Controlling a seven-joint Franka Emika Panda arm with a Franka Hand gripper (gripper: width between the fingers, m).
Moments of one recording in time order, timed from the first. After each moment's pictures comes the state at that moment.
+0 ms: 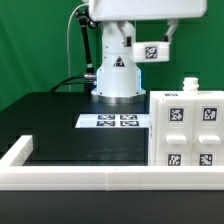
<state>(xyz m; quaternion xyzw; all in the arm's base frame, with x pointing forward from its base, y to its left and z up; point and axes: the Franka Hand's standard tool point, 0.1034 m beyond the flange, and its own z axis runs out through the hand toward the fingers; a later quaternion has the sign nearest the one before) 0.509 0.028 0.205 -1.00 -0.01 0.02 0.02</state>
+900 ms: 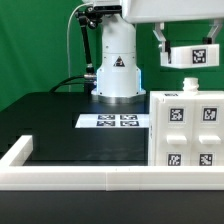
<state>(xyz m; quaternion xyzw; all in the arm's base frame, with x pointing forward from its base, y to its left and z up) 0.576 0.078 0.193 -1.00 -0.05 0.00 0.02</state>
